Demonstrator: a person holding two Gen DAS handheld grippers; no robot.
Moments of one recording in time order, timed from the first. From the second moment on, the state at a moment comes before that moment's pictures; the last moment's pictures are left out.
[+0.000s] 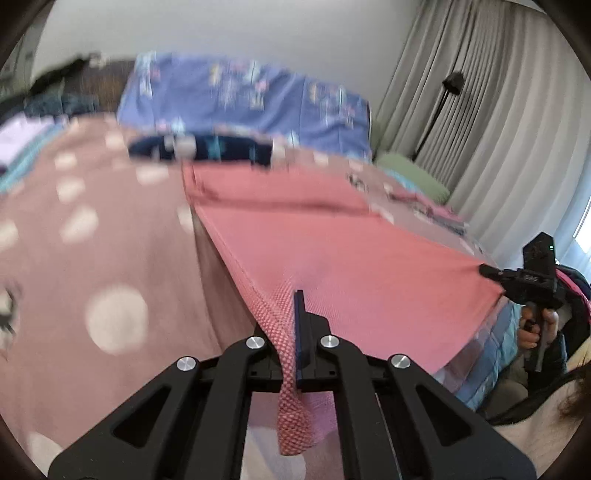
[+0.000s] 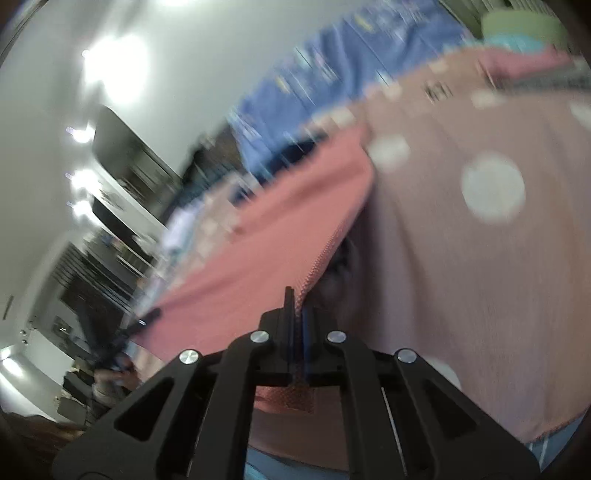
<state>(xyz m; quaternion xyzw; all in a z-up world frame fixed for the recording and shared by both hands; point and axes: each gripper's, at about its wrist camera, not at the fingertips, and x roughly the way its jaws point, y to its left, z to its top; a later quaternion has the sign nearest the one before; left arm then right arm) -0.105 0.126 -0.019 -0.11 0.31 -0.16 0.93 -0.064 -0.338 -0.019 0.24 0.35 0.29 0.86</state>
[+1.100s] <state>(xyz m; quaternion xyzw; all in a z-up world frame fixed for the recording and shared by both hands) 0.049 0.154 -0.038 -0.12 0.34 -0.10 0.93 0.099 -0.274 -0.016 0.14 0.35 0.22 0.90</state>
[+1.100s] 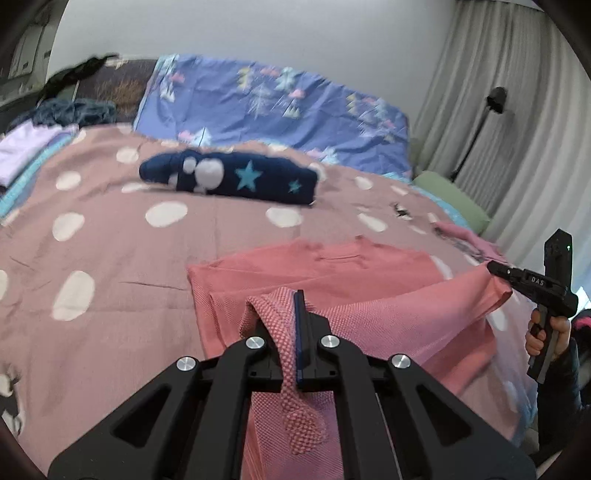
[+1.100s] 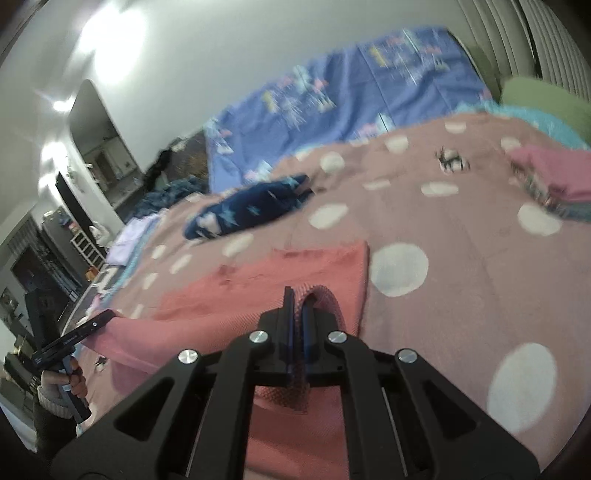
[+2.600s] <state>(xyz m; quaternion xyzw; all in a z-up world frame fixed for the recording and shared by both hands) 0.150 0.194 -0.097 -0.16 0.41 -0.04 0.90 0.217 -0.265 -0.056 0.13 0.42 0.22 0.87</state>
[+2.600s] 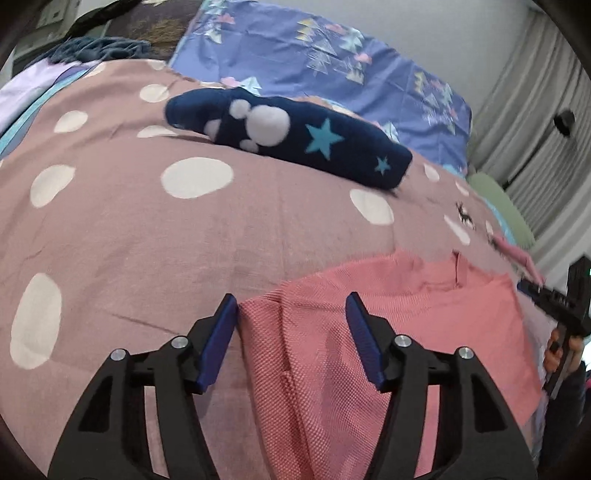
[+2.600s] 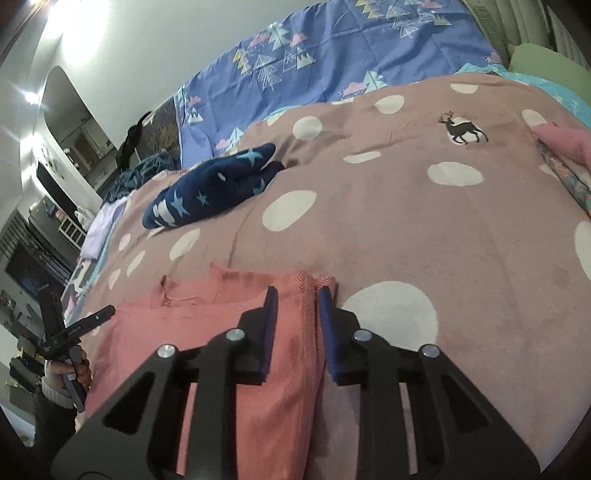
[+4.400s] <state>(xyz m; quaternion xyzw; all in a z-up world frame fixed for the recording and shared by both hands) 0.145 0.117 -0.063 0.04 0.36 -0.06 0.93 0.227 -0.292 -0.067 0.12 0.41 0.18 0.89</state>
